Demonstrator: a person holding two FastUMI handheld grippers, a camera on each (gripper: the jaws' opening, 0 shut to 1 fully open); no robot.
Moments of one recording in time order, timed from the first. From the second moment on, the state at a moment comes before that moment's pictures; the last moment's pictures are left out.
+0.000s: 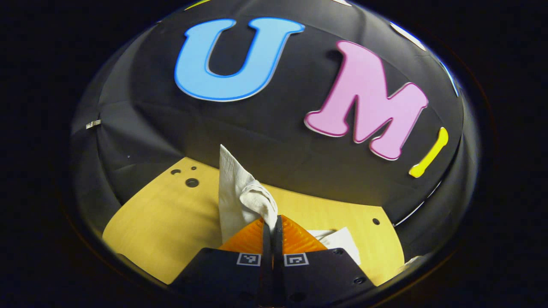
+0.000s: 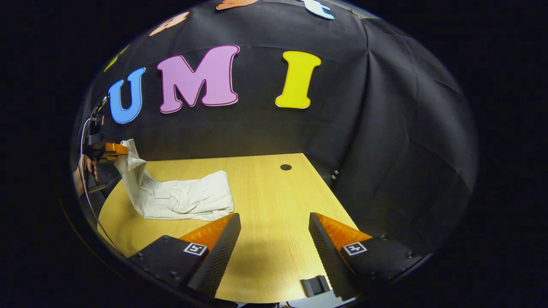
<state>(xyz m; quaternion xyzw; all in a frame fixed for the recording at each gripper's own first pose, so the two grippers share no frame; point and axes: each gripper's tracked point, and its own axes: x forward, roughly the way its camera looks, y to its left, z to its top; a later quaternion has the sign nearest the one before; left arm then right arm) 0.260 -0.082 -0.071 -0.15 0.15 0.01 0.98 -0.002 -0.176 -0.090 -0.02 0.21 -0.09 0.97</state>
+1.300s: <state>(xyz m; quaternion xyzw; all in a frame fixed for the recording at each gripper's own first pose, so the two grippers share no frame) 0.215 -0.318 -0.139 -0.05 0.21 -0.11 0.97 0.032 -0.194 -0.105 0.00 0.22 0.01 0.97</state>
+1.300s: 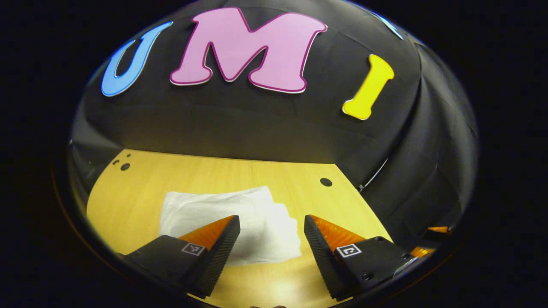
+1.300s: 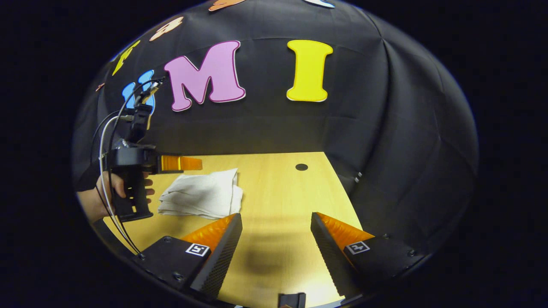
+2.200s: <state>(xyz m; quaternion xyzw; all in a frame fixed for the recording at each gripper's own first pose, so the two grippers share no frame) -0.028 -0.096 -0.026 -0.01 0.00 -0.02 1.00 -0.065 -0.028 0.014 0.04 0.05 -0.02 1.00</state>
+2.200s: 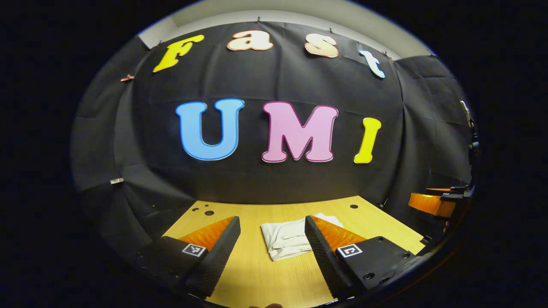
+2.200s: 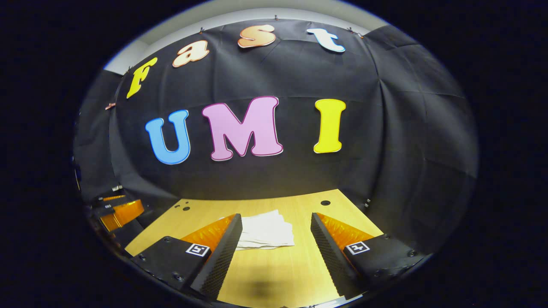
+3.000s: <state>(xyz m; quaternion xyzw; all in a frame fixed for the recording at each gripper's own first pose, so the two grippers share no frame) -0.093 -0.055 -0.099 -0.04 0.06 0.03 1.00 -0.135 0.089 -0.066 -0.03 0.12 0.08 0.99</state>
